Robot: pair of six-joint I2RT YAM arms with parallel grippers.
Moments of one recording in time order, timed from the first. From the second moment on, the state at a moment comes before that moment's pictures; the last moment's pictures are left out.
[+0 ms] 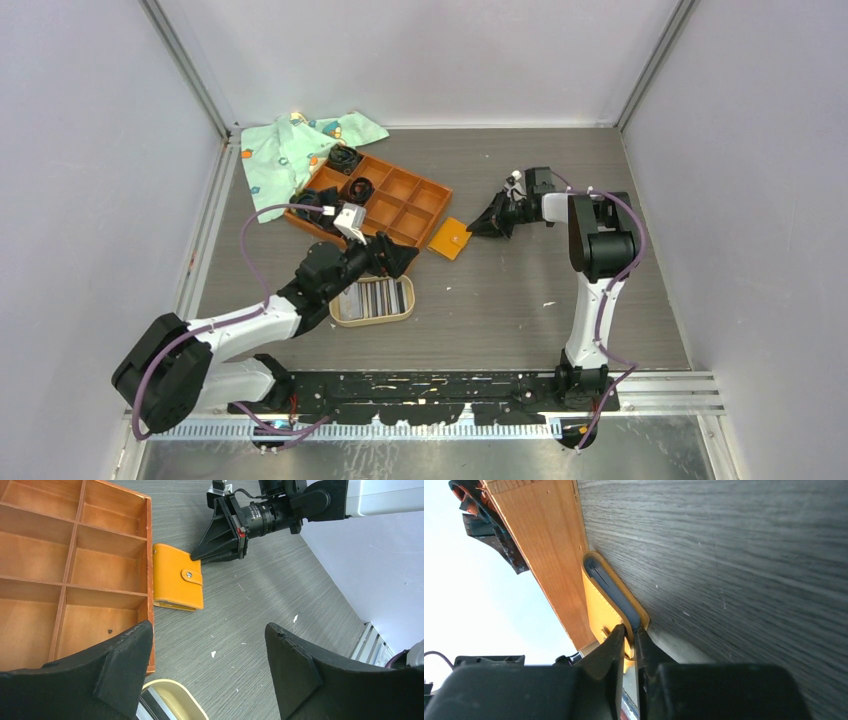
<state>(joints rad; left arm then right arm) -0.69 1.19 0.43 0.66 0.05 -0.53 0.08 2.11 1.22 -0.16 -0.85 0.66</state>
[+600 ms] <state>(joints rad) -0.70 1.23 0.43 0.69 0.25 -0.52 0.06 1.84 1.14 -0.22 -0.89 0.45</state>
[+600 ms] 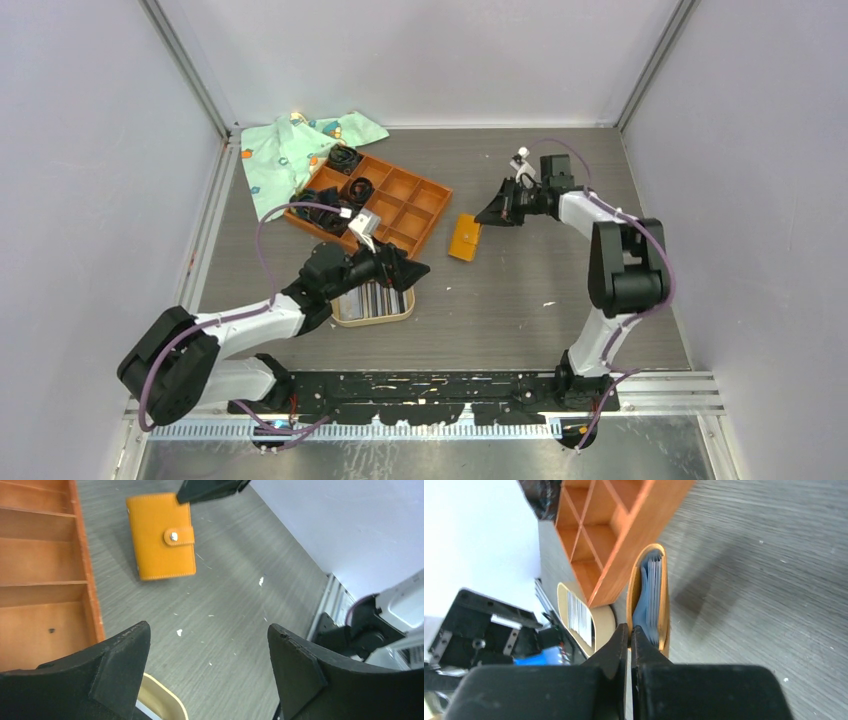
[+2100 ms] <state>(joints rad) -0.75 1.58 0.42 1.34 0.61 -0.64 0.38 1.31 1.13 -0.88 -0.93 -0.60</state>
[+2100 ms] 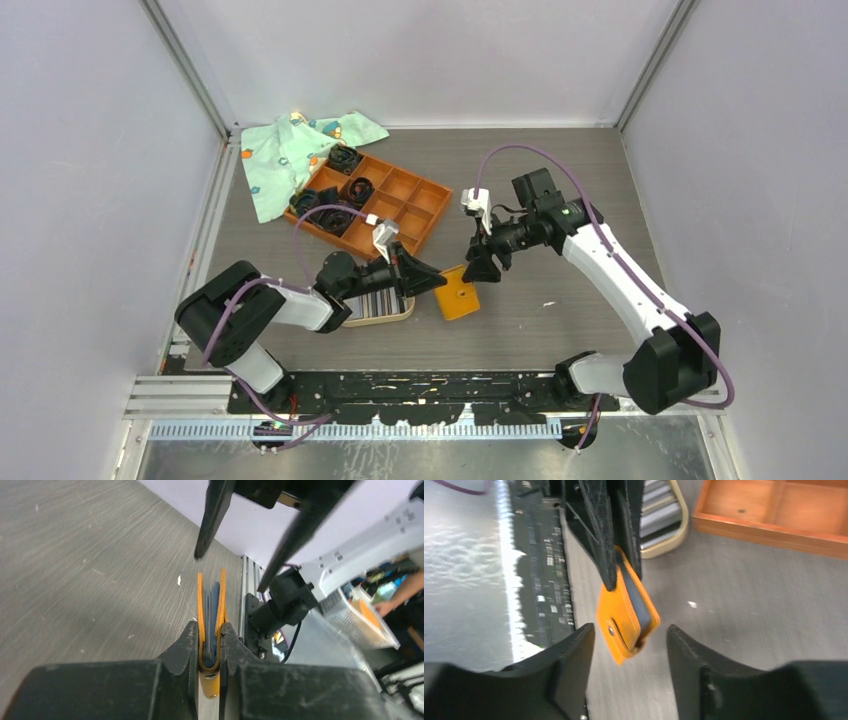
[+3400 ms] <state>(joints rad) -0.90 1.52 0.67 0.46 0.13 -0.95 0.58 1.18 0.74 -0.62 -0.59 -1.19</state>
